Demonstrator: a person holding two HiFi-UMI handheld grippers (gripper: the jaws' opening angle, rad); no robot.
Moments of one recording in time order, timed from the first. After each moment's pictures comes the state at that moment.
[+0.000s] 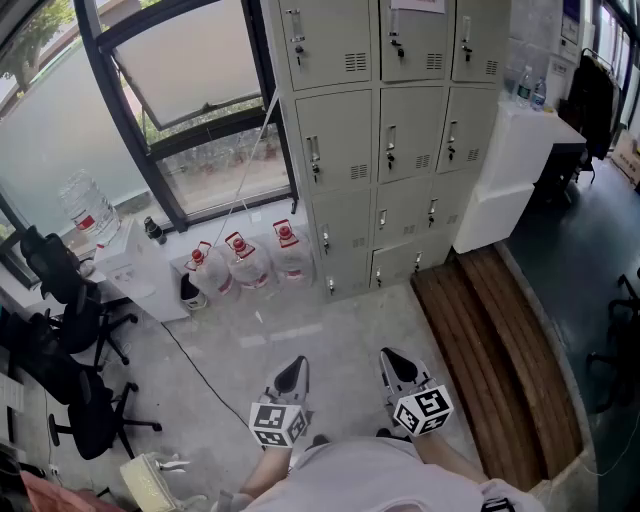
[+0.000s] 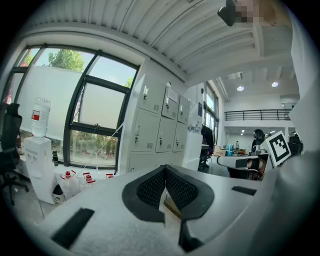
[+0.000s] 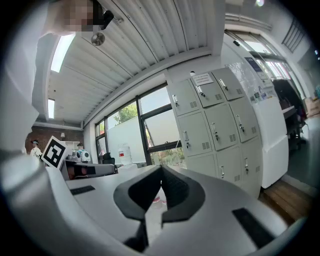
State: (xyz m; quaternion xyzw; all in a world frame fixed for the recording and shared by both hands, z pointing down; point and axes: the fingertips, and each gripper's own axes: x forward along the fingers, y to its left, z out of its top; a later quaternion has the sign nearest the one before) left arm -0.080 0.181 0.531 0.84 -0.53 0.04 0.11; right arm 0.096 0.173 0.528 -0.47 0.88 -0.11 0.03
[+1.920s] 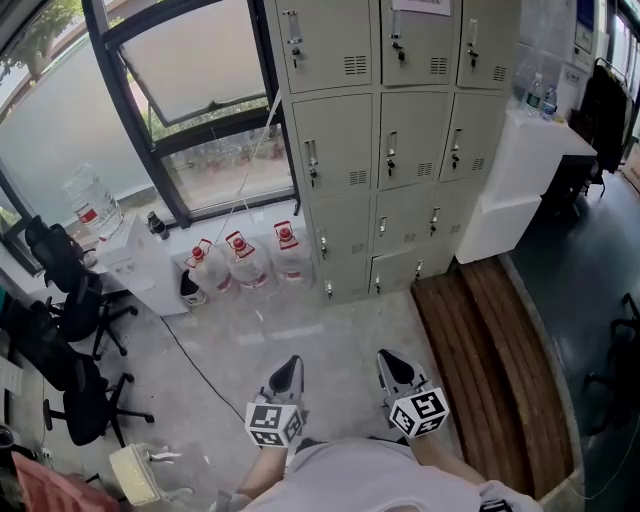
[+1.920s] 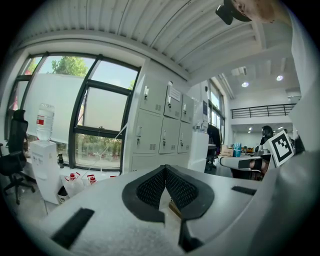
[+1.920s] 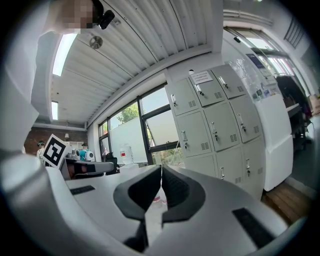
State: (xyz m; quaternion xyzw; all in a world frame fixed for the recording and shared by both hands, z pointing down) left arm -0.044 0.157 0.532 0.81 -0.57 0.04 0.09; right arm 0.137 0.140 0.536 -0.44 0.89 -0.11 0.03
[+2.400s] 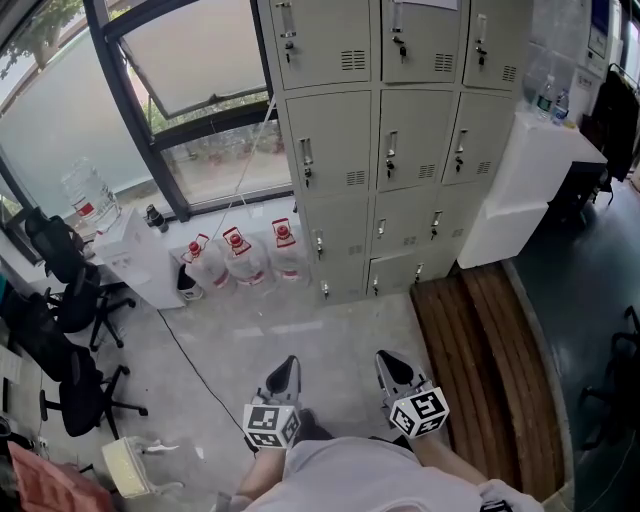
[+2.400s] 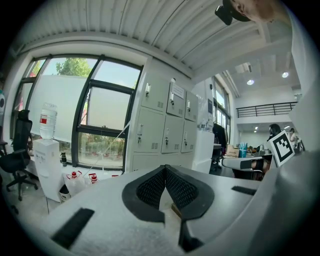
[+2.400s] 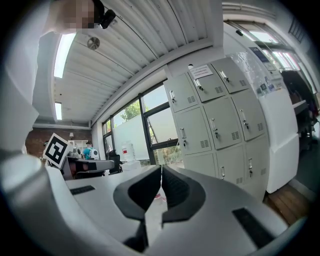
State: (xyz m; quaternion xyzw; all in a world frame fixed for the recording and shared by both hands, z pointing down) left arm -0.014 0.121 0.544 0.80 -0.59 0.04 0.10; right arm 0.170 0.097 0.551 -0.42 0.90 -0.12 0.02
